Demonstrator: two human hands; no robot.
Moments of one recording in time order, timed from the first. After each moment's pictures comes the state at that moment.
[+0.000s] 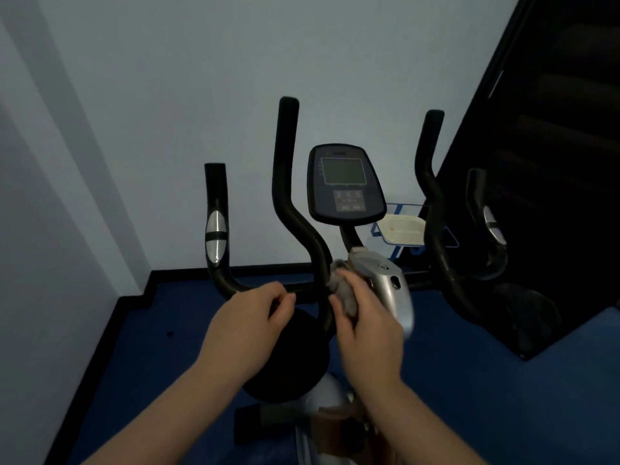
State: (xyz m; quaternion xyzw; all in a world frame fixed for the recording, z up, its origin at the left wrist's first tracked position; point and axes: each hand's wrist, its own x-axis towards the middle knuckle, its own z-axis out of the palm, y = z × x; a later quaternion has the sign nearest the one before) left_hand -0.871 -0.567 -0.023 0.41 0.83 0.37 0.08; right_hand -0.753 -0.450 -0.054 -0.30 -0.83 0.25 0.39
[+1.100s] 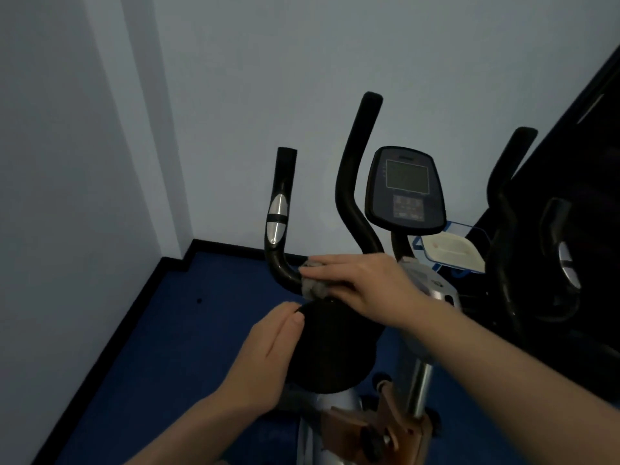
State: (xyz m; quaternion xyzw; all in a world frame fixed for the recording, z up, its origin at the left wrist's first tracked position) left_hand -0.851 -0.604 -0.067 0.32 0.67 0.65 0.17; right_hand -0.825 -0.406 -0.005 0.12 -0.98 0.10 0.10
